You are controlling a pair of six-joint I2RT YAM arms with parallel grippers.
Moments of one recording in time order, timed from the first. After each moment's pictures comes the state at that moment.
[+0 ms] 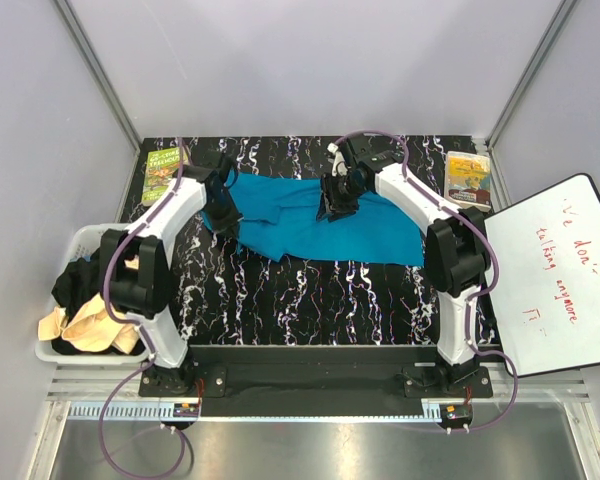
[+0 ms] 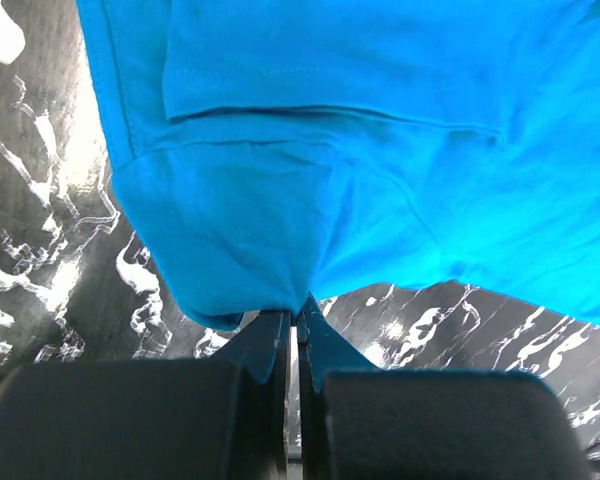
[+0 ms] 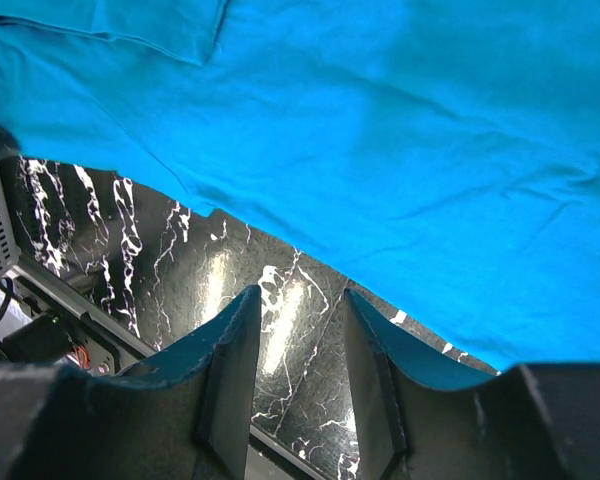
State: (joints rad) left arm -0.23 1.76 1.42 -0.93 0.01 -0.69; right arm 0.46 2.04 1.78 -0.78 -0.39 0.34
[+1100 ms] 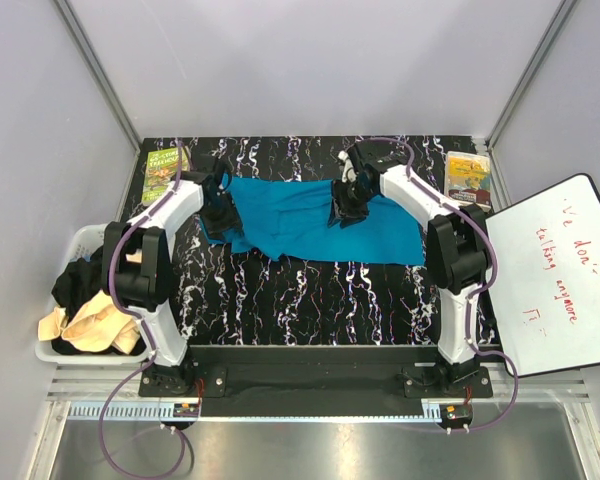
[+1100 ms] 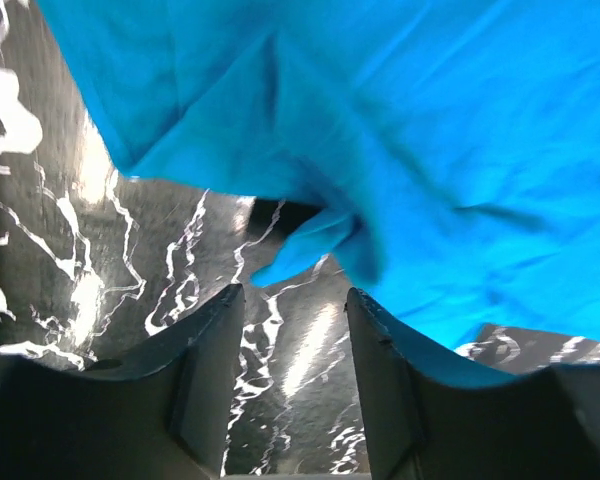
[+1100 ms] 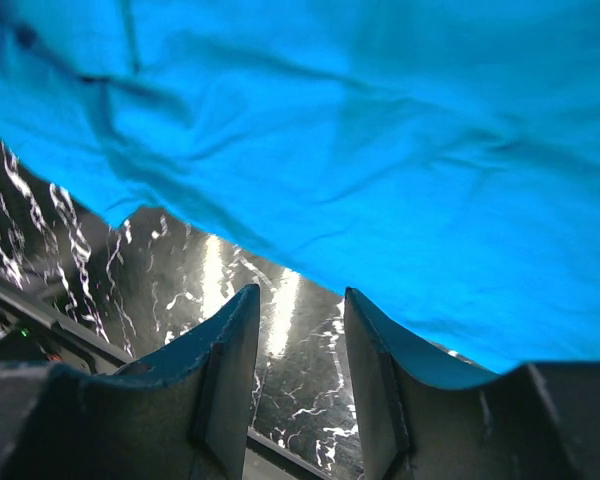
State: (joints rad) left arm -0.17 1.83 1.40 -0.84 0.04 -0.57; right arm 0.42 2.06 1.73 -0.81 -0.35 0.32
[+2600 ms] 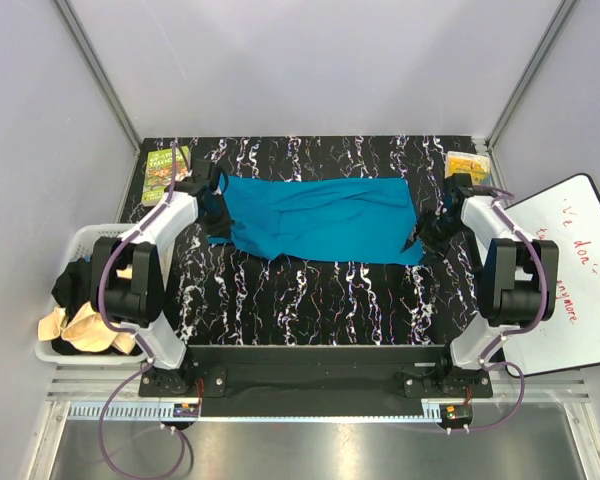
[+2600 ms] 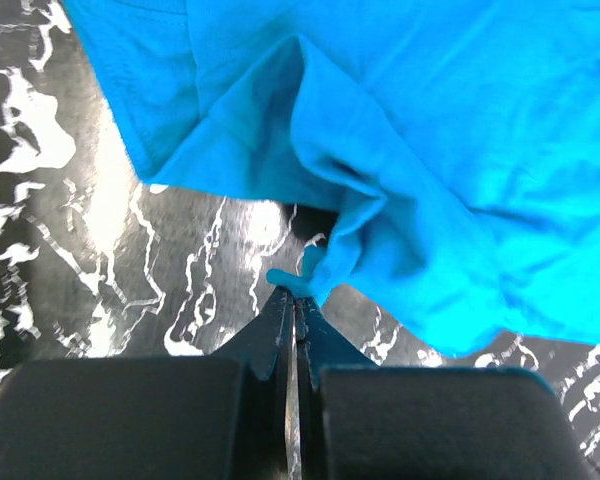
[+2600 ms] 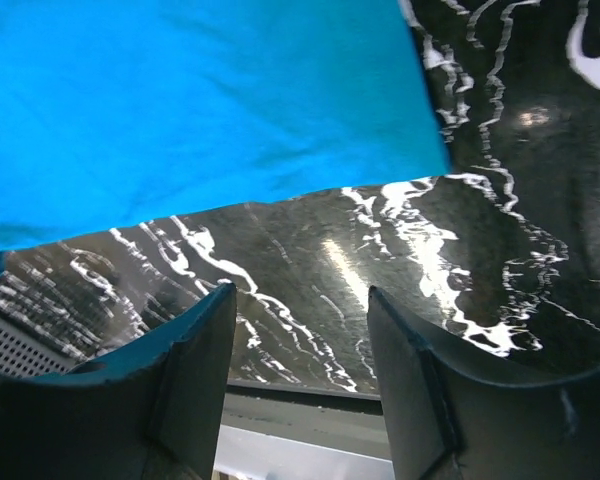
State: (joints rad) left arm -0.17 1.72 1.26 -0.71 0.00 -0.53; right arm -0.05 1.69 1.18 -0.85 -0.30 0.49
